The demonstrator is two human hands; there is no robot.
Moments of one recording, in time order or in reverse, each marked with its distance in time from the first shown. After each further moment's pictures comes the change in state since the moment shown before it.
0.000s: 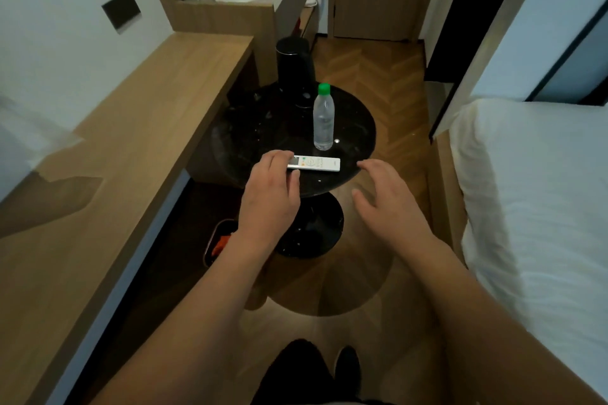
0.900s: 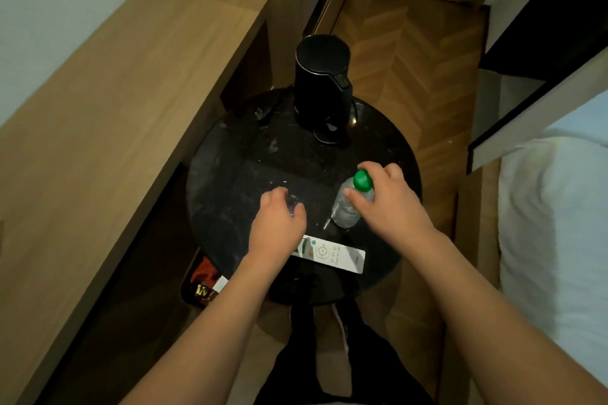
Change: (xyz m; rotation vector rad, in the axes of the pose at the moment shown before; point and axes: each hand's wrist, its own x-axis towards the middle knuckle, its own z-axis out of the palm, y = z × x) left_hand 0.273 -0.120 0.162 -0.172 -0.372 -0.654; right_hand 0.373 0.073 0.089 -0.143 -0.334 0.196
